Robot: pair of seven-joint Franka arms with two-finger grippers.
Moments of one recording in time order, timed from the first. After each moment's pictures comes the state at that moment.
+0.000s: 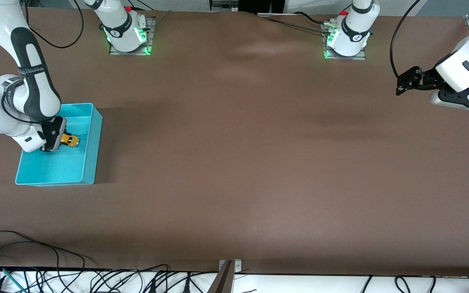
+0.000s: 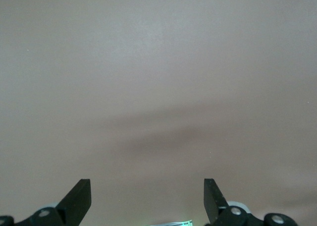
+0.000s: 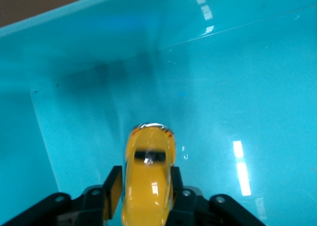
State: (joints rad) left arm -0.05 -0.01 -0.02 -1.62 -0.02 1.50 0.08; right arm 0.03 0.41 -0.32 -2.09 0.16 2.37 -1.77
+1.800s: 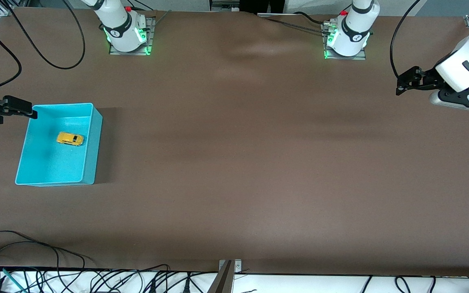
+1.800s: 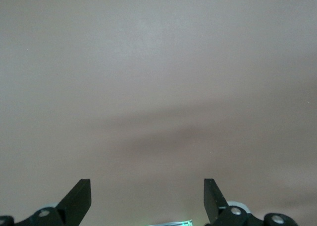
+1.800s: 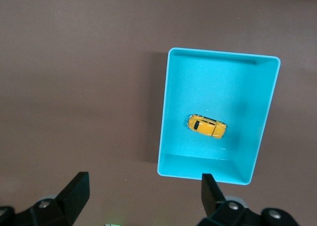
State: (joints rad) left arm -0.05 -0.01 -0.02 -1.62 -0.02 1.49 0.08; right arm 0.16 0.25 -0.27 -1.34 0.09 1.45 -0.22
